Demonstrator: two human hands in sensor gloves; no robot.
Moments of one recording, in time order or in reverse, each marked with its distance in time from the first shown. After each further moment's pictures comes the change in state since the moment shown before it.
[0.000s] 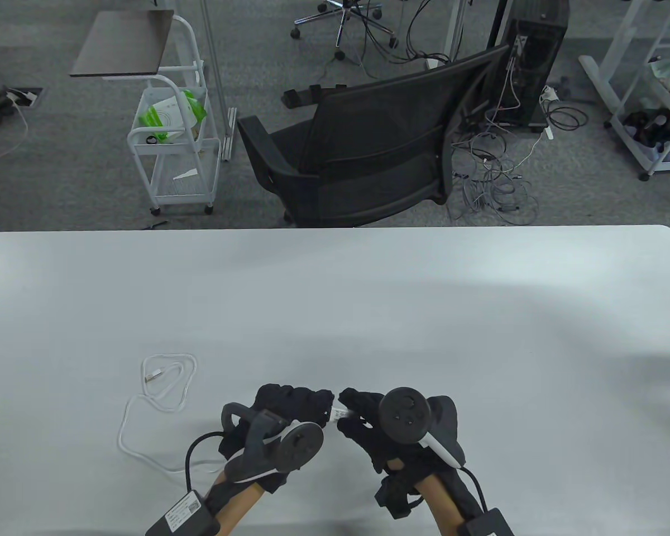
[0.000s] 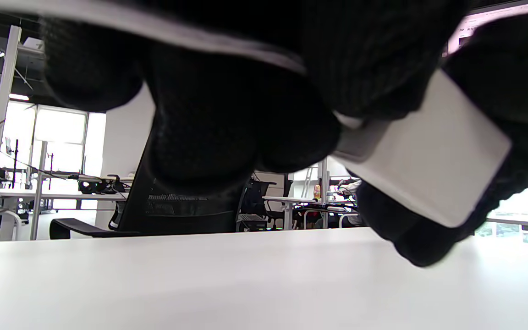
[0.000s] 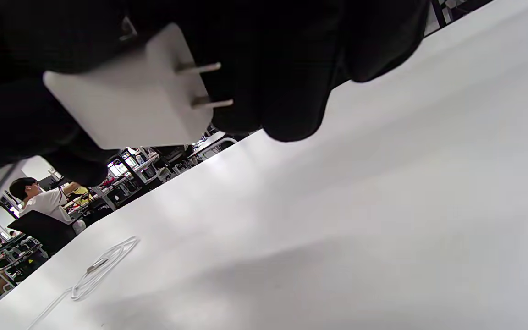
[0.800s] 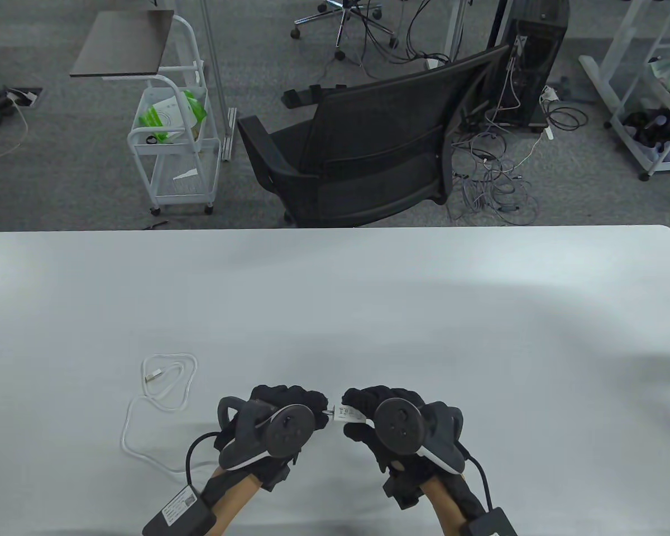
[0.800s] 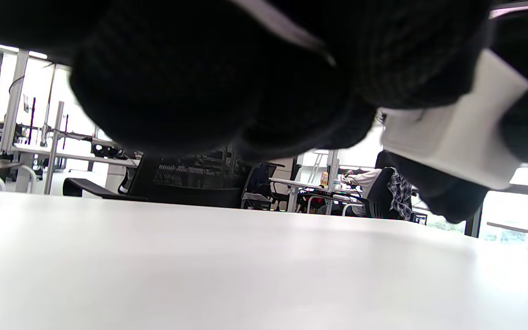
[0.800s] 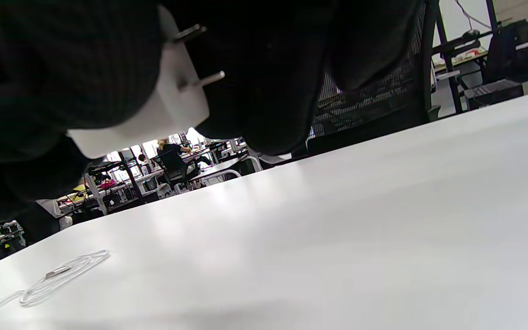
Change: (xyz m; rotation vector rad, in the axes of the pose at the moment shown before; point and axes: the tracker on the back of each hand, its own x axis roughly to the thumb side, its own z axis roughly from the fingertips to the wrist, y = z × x) left_hand -0.016 -0.006 -0.007 -0.074 0.051 0.094; right_hand 0.008 -0.012 0.006 -0.161 -0.089 0.224
